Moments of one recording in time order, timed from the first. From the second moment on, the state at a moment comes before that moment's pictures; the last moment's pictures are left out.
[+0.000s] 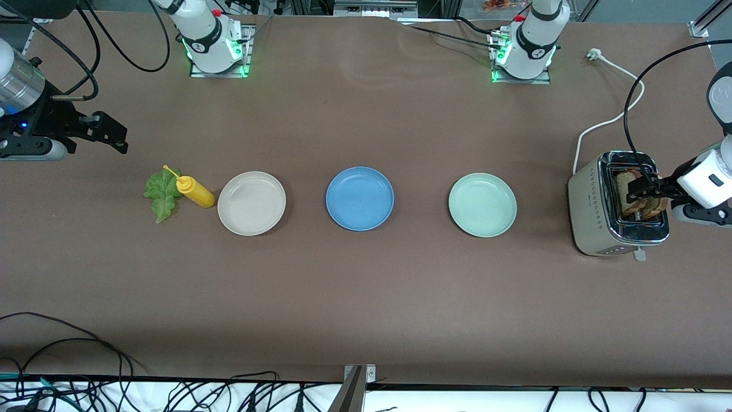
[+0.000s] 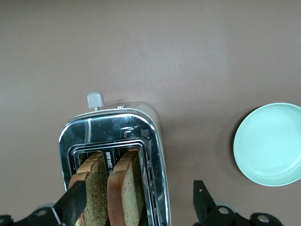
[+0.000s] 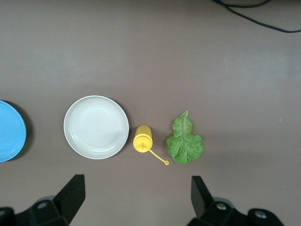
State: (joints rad) left arm 0.05 0.18 0.11 -1.76 0.01 1.93 0.30; right arm 0.04 0.03 0.06 -1.59 -0.04 1.64 0.08
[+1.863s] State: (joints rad) left arm 0.07 0.26 0.15 -1.86 0.02 2.02 0.38; right arm 0.04 0.04 0.05 -1.59 -0.04 1.64 0.08
